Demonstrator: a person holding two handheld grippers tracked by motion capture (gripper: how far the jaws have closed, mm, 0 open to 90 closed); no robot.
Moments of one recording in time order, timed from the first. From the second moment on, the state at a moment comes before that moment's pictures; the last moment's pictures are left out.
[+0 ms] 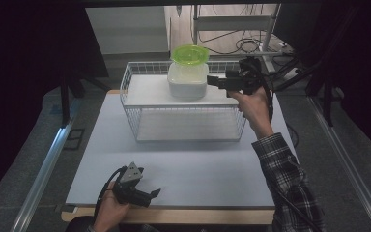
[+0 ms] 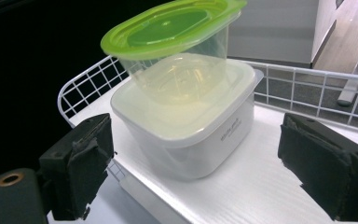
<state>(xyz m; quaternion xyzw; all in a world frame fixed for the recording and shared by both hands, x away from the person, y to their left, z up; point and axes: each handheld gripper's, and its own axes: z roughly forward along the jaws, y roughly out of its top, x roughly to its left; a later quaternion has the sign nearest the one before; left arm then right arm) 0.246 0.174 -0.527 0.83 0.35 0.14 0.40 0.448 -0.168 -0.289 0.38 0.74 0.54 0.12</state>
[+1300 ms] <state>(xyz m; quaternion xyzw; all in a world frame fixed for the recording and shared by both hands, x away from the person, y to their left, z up) 0.247 0.171 -0.529 0.84 0.35 0.14 0.39 0.366 -0.186 -0.380 0.34 0.79 0.49 0.13</state>
